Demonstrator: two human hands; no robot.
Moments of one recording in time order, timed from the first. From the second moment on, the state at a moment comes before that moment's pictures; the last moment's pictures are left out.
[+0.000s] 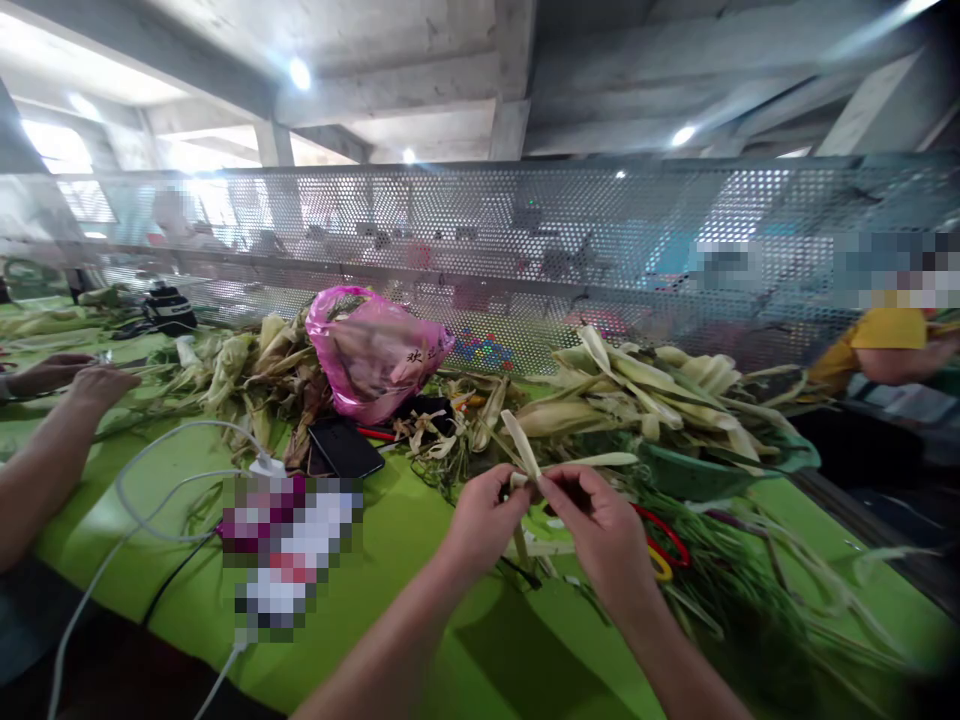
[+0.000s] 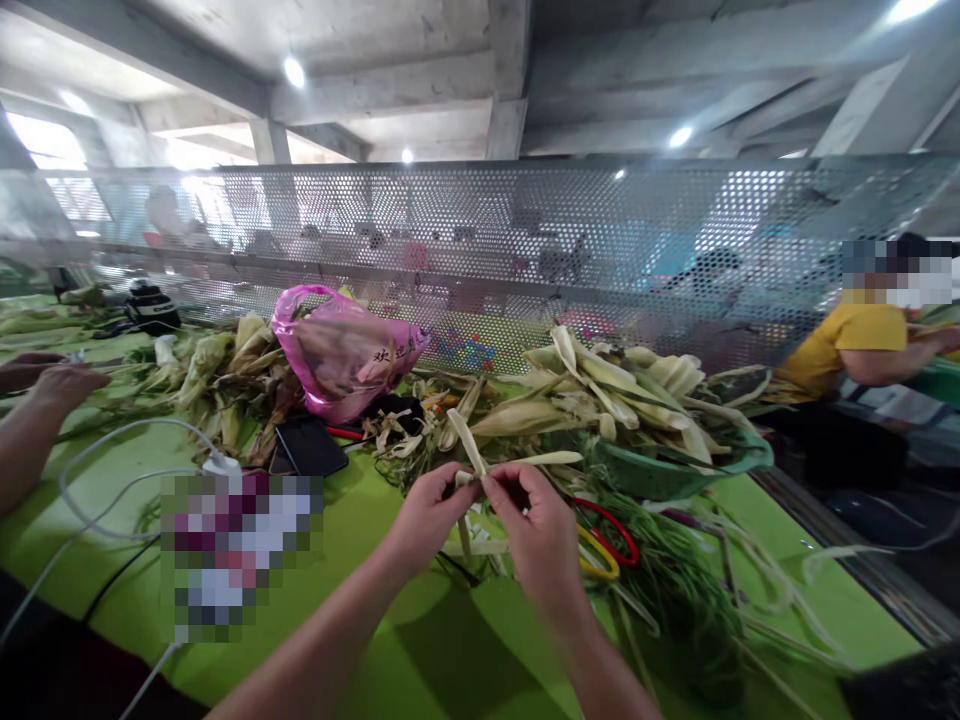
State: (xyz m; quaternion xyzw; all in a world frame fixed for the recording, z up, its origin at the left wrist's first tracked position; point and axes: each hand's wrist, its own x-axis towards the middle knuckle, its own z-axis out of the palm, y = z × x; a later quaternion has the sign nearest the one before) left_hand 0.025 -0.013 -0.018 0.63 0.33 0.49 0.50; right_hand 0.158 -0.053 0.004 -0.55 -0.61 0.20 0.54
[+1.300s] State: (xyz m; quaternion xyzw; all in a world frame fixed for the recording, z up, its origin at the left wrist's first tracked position) left_hand 0.018 -0.019 -0.001 0.40 0.33 0.54 0.66; right_hand 0.141 -0.056 0.006 -0.52 -0.49 0.36 0.59
